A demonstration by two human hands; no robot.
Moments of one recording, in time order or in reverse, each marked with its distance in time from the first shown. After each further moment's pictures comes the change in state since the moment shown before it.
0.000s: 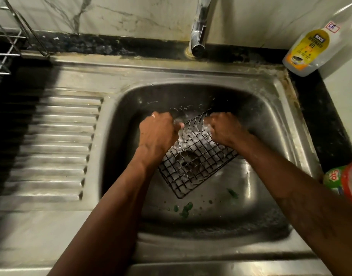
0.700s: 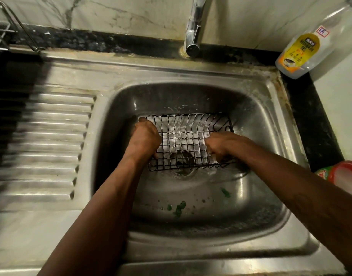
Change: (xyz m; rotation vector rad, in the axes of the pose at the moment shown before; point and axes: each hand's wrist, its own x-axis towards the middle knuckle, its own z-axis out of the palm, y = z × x) left_hand -0.012 -0.017 0.008 -0.212 -0.427 -0.305; right_hand -0.017 -0.010 -0.005 -0.304 -0.726 -0.004
